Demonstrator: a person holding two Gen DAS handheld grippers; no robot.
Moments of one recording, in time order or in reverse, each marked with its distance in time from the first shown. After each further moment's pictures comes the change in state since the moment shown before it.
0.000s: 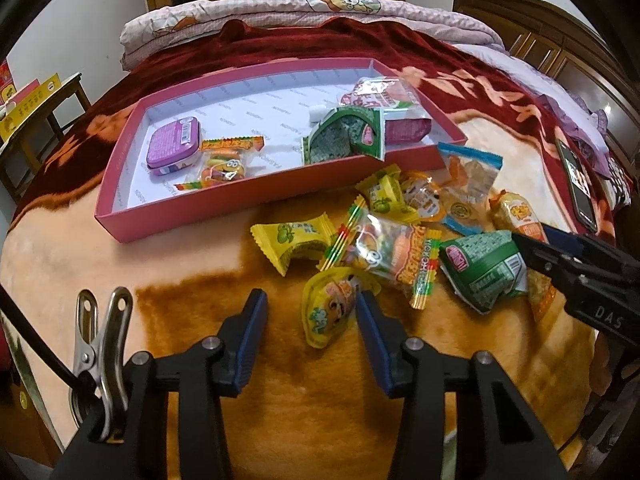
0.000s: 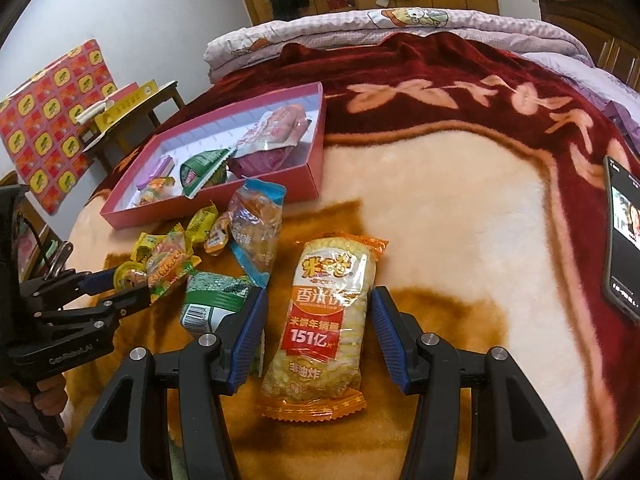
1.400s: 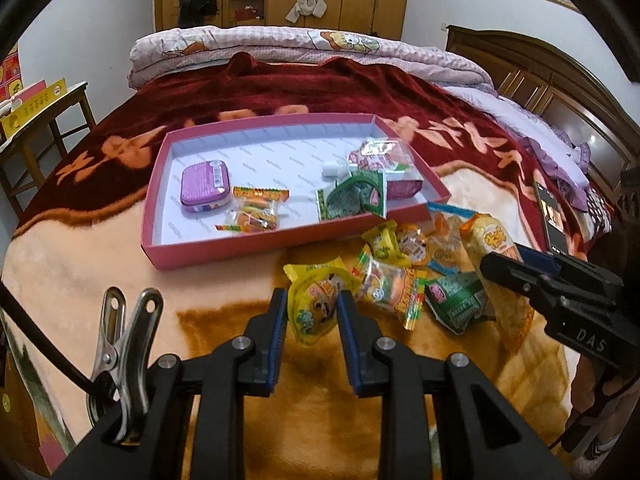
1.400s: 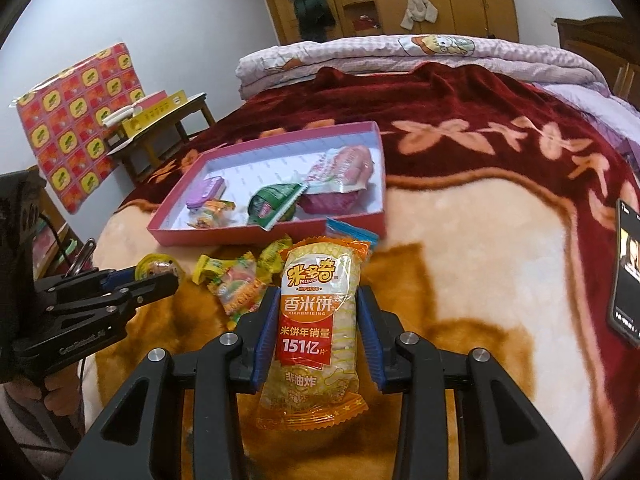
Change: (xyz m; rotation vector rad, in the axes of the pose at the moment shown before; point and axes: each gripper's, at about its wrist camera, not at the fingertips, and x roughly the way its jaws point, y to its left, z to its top) left arm -0.045 0.026 0.007 -0.044 -0.128 -0.068; right arm -0.028 0.052 0.015 -0.075 -0.076 0.059
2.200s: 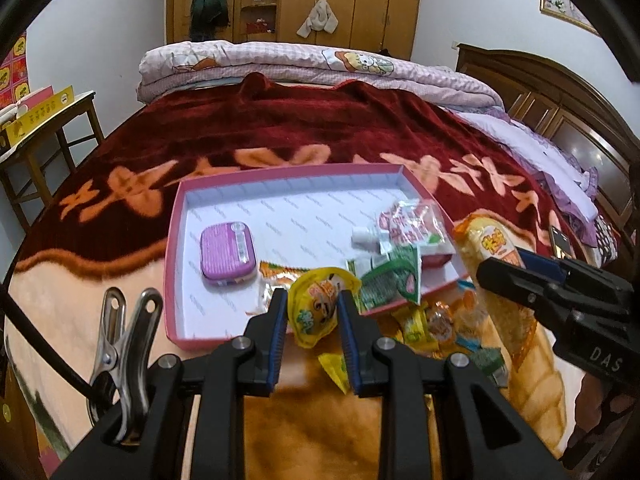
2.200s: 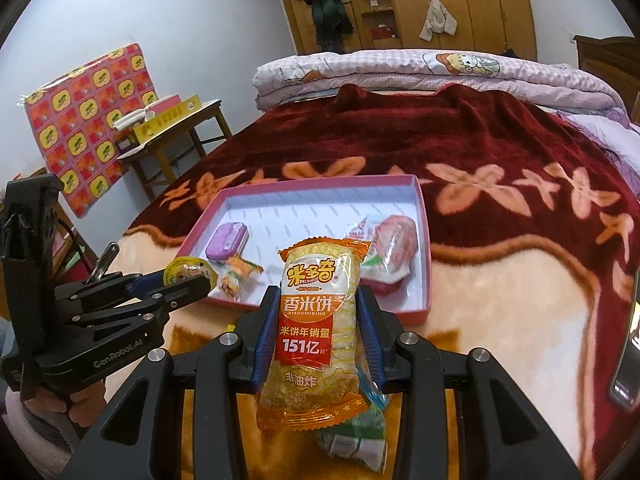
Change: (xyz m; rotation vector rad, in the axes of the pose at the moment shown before) left arm 0.011 0.025 0.056 -0.029 -0.054 0.018; right arm 0.023 0.028 0.066 -0.036 -0.018 0.036
